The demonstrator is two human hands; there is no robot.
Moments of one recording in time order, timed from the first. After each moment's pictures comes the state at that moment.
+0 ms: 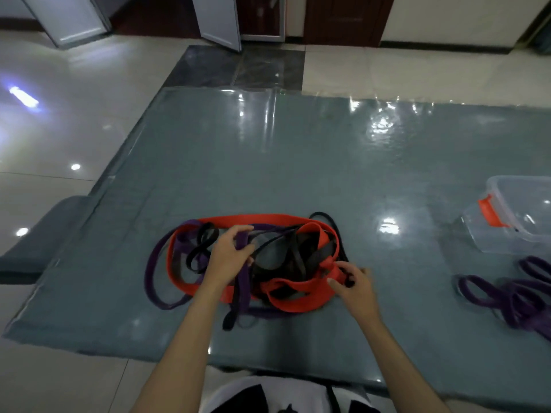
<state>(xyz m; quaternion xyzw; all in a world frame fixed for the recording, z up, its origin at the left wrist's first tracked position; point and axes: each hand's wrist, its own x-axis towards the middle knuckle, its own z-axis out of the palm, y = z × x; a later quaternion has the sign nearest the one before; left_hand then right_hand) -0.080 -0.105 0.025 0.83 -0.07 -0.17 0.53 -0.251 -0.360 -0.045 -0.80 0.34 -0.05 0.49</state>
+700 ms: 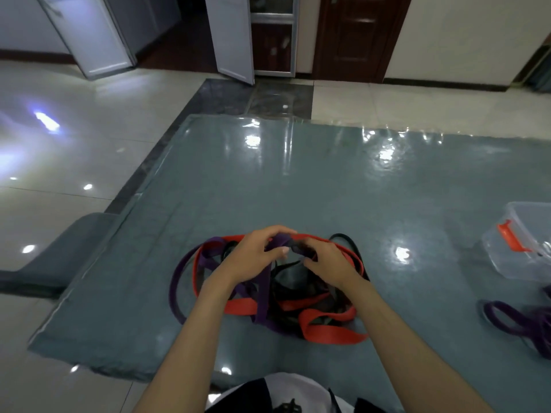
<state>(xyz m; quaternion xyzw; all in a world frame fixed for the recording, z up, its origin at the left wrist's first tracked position) -0.051 -0.082 0.090 0.79 -0.32 -0.21 0.47 -0.123 -0.303 0.024 -0.92 0.00 -0.01 0.38</state>
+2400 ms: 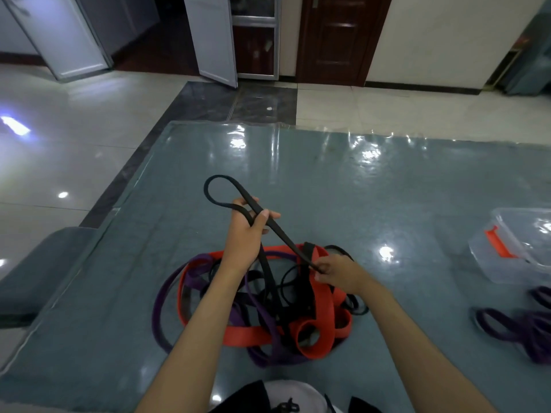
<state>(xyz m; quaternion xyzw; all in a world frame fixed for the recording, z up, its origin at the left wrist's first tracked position) -0.005 -0.129 0.100 0.71 -0.12 -0.10 0.69 -0.114 -0.362 0.014 -0.93 0.09 0.14 0.32</state>
